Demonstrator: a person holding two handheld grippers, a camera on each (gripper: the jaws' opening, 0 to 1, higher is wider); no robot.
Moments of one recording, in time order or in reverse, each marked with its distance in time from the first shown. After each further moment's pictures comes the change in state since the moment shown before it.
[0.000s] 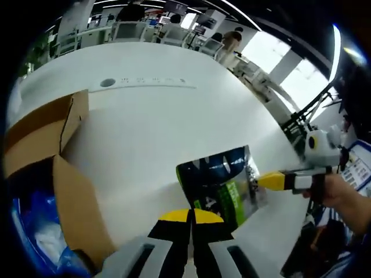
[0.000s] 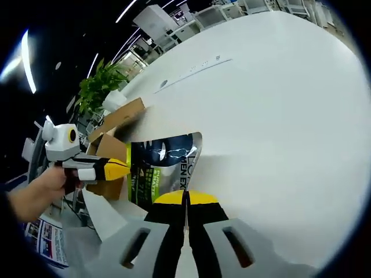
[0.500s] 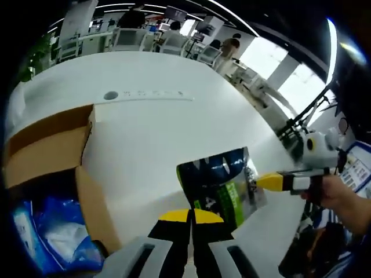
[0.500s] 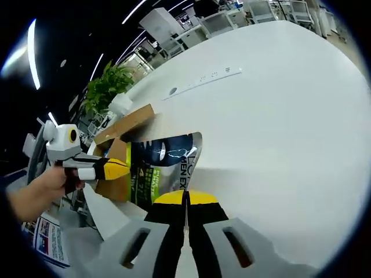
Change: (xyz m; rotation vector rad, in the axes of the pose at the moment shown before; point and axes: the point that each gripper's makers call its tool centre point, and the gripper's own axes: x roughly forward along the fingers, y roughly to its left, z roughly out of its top) left arm -0.023 -0.010 0.012 0.010 -0.044 -0.002; right arm -0.012 0.017 0.014 -0.036 -0.028 0.011
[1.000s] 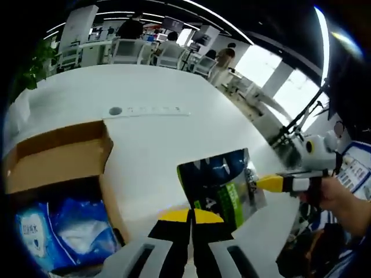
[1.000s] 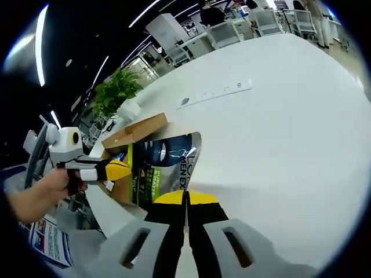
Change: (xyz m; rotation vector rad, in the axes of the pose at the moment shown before) left arm -0.036 -0.008 0.014 0.007 -0.077 -0.023; right arm -0.022 0.035 0.013 -0.040 -0.052 -0.001
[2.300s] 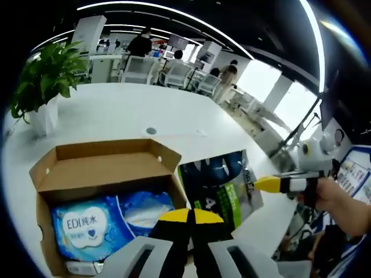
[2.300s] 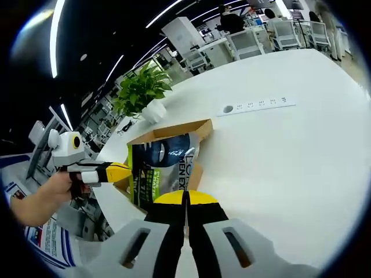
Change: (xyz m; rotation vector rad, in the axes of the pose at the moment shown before) left arm -0.124 0.058 0.007 0.005 -0.139 0.016; right arm 0.023 0.127 0.017 -0.079 -0.054 0.065
